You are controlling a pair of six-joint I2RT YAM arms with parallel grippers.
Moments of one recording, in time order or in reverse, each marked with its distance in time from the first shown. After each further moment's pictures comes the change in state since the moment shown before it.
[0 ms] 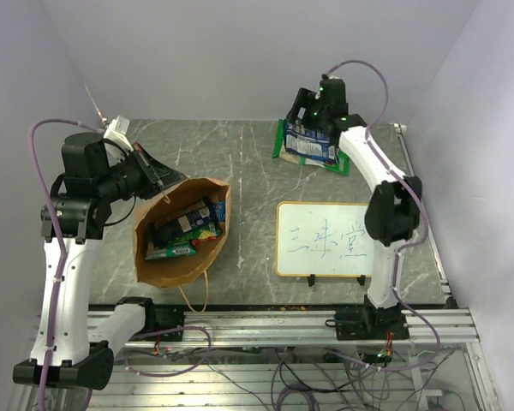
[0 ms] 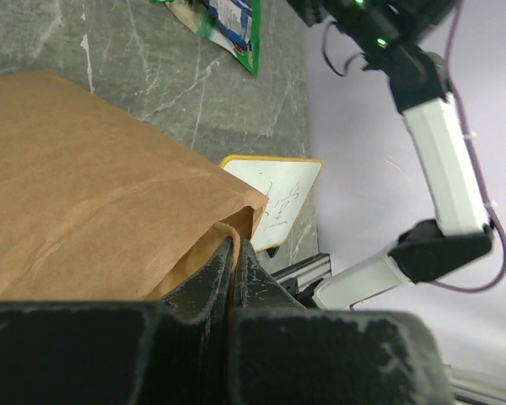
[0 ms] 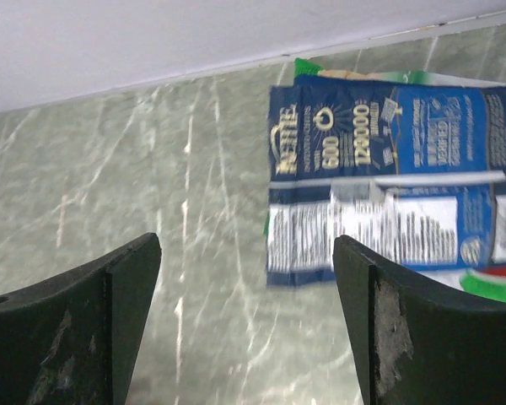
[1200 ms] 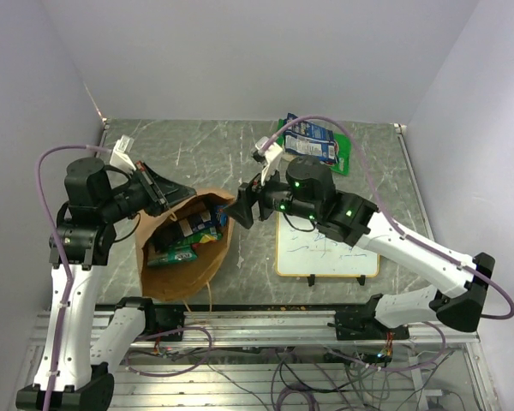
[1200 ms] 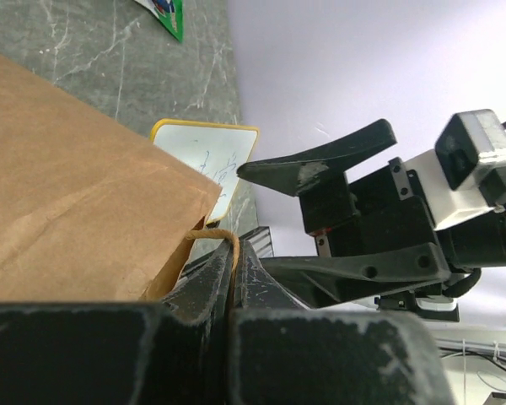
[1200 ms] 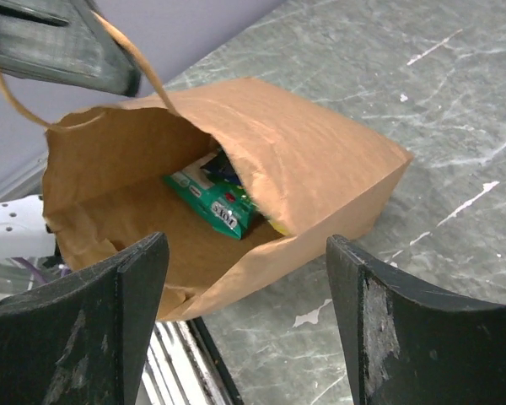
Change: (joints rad) left arm -0.001 -0.167 -0.245 0.204 0.182 -0.188; right arm 0.718 -0.869 -0.658 0.039 -0.083 -0.236
